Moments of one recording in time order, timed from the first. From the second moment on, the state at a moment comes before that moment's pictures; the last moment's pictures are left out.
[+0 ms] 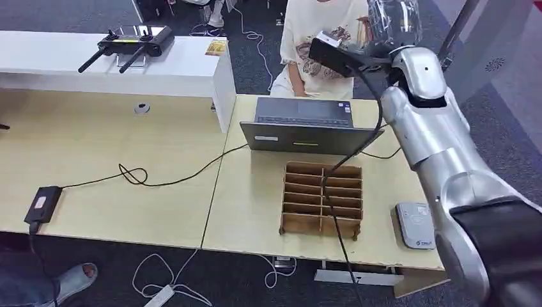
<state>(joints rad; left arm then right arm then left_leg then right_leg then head) -0.04 -0.22 0.56 -0.21 0.00 0.39 0.34 -1.28 0.01 0.39 -0.52 1.14 -0.26 -0.02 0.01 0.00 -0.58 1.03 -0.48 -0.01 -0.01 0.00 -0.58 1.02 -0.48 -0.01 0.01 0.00</state>
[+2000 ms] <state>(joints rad) -0.03 -0.21 0.30 -0.21 -0.36 0.08 0.45 -1.27 -0.01 0.18 -0.40 0.73 -0.19 -0.34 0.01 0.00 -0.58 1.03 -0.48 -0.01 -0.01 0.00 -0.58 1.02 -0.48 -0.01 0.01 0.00</state>
